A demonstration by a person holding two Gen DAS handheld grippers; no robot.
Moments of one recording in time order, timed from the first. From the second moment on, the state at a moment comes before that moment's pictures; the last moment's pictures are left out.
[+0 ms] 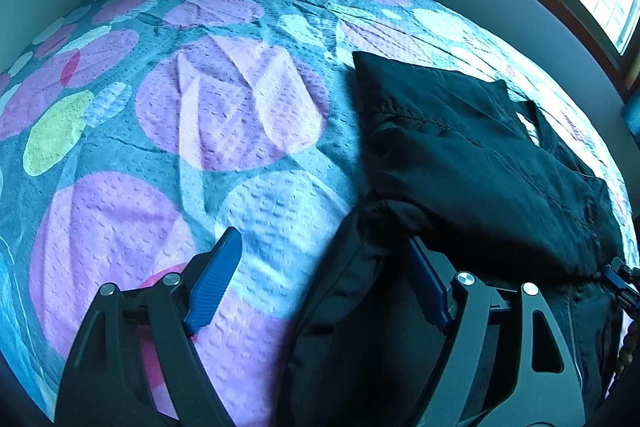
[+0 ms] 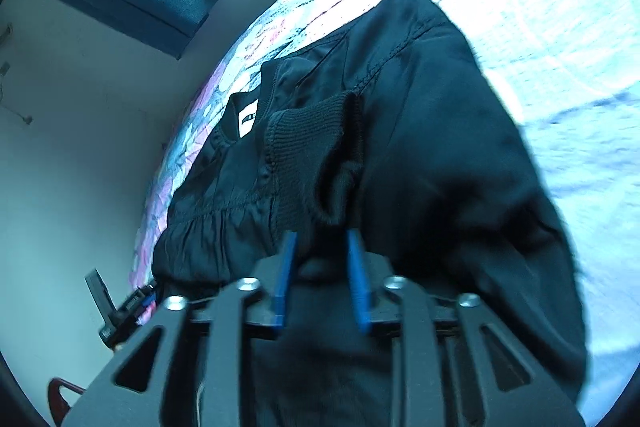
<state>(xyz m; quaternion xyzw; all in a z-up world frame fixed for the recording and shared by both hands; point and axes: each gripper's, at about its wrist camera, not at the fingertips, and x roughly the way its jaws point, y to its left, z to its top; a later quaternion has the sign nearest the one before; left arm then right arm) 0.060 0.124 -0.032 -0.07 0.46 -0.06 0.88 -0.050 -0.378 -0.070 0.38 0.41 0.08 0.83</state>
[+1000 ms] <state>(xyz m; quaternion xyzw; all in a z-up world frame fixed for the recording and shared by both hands) -0.139 0.128 -0.043 -0.19 0.55 -0.34 0.74 -0.268 -0.413 -0.085 0.40 0.42 0.15 0.80</state>
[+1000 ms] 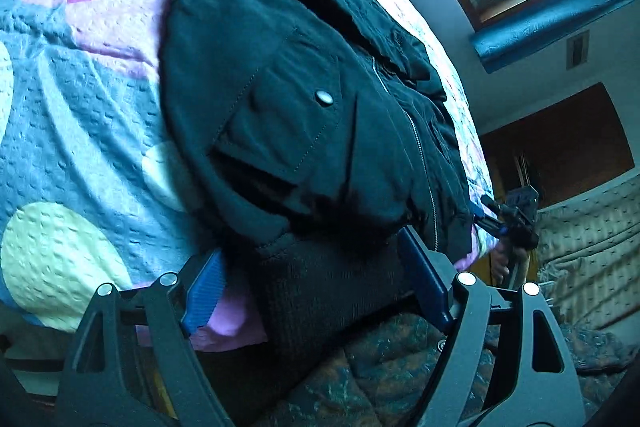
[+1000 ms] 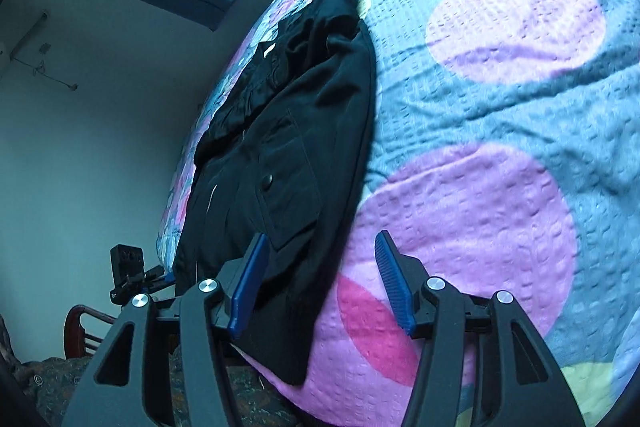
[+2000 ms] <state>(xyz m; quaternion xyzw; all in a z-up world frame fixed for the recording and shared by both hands) -0.152 0.131 -0.017 -0.16 0.50 -0.27 0.81 -0.284 -0.355 -0.069 0.40 0.41 0.31 0.76</state>
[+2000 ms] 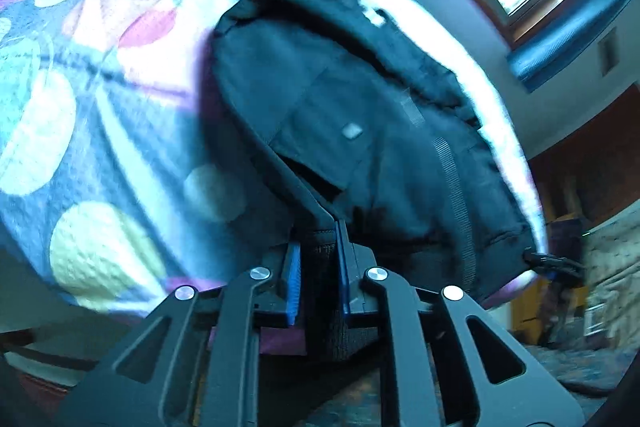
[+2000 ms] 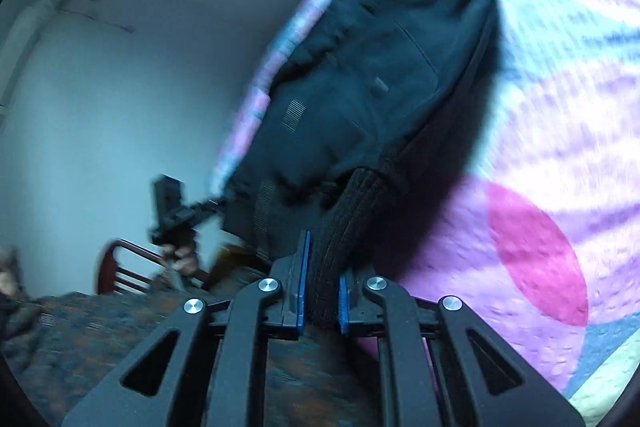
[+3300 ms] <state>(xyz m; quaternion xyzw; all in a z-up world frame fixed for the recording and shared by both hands) 0.114 0.048 -0.040 -0.16 0.46 -0.26 0.83 -0.006 -0.426 -0.123 0.61 0.33 0.24 0.68</state>
